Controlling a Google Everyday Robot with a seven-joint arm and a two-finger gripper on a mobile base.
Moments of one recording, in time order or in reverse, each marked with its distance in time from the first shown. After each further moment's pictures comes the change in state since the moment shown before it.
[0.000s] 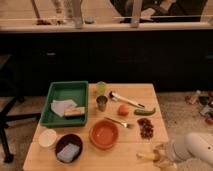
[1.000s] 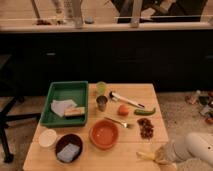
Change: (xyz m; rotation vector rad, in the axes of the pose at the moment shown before) arm 0.000 0.000 0.000 0.000 0.000 0.000
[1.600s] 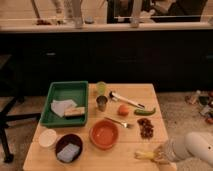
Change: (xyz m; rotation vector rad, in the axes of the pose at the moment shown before) arm -0.025 0.000 -0.011 0.015 -0.027 -0.049
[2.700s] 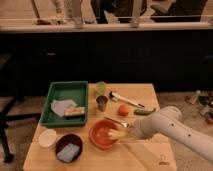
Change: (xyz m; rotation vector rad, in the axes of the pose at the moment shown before) arm -0.171 -0.075 0.015 0.066 -0.036 -0.172
